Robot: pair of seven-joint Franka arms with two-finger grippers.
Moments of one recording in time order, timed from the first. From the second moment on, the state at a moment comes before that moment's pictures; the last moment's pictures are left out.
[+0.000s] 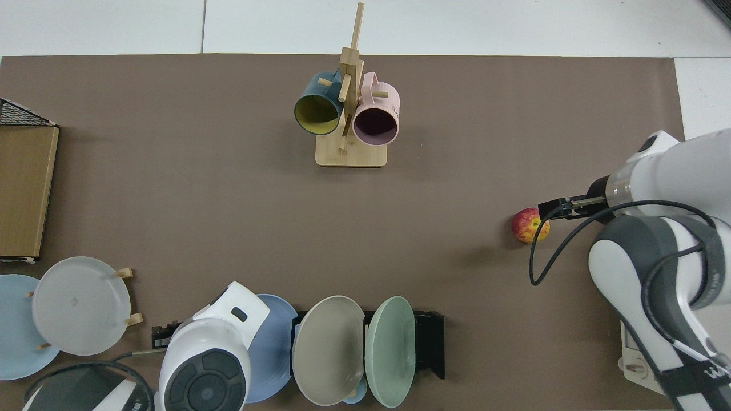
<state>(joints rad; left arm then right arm) -0.11 -0.48 -0.44 -2.54 0.18 1.98 -0.56 0.15 0.03 -0.10 -2.09 0.04 2.11 -0.03</state>
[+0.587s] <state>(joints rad) -0.13 -0.47 -0.44 -2.56 0.18 1.96 -0.56 0.15 0.11 -0.10 -2.15 0.04 2.26 -0.03</state>
